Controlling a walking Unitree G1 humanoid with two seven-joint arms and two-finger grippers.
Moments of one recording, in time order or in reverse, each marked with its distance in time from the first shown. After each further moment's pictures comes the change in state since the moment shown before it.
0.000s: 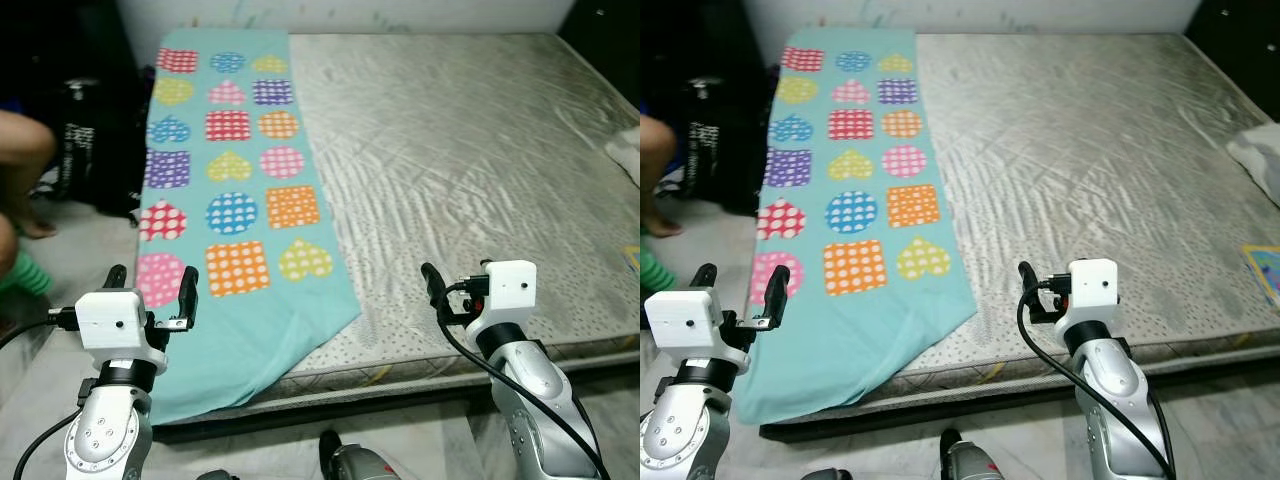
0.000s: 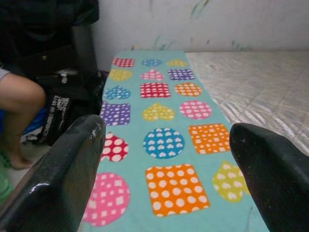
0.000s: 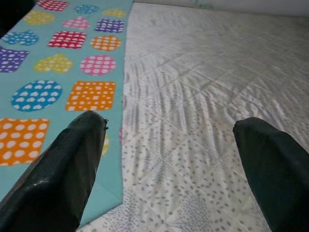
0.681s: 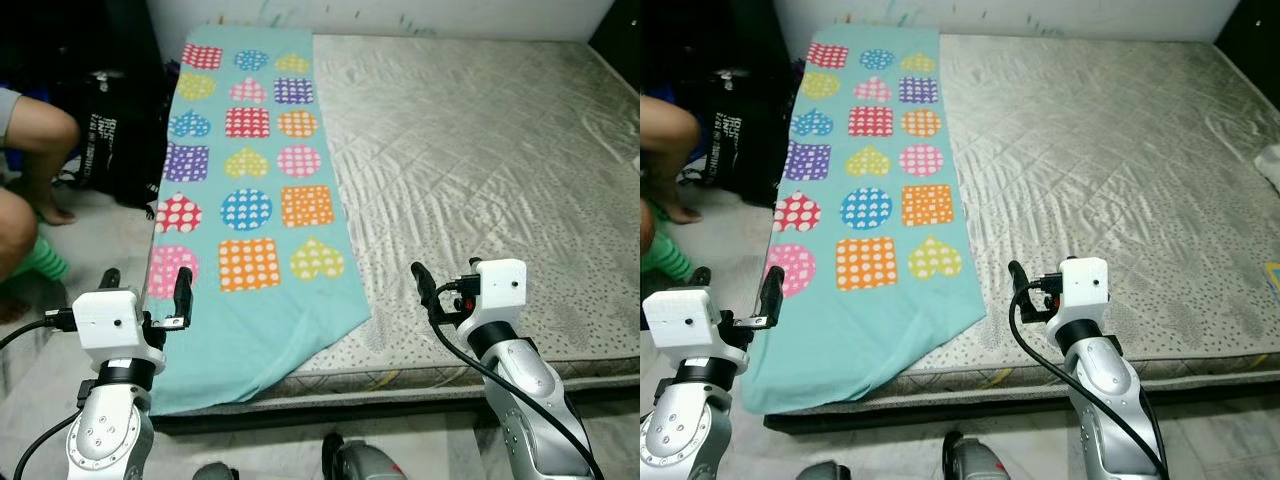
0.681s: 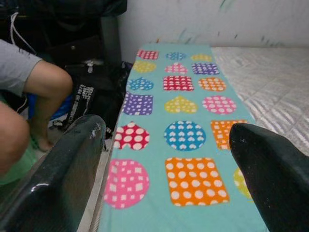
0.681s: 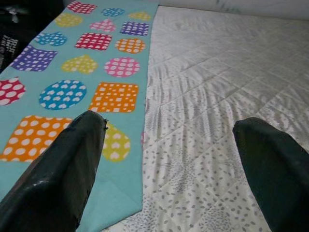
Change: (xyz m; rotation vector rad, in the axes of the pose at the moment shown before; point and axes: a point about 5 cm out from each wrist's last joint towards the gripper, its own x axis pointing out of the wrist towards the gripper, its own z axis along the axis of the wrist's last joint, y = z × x) left arm 0.001 0.002 -0.002 0.007 0.026 0.053; right arm 0.002 0.009 0.000 0.012 -0.005 0.044
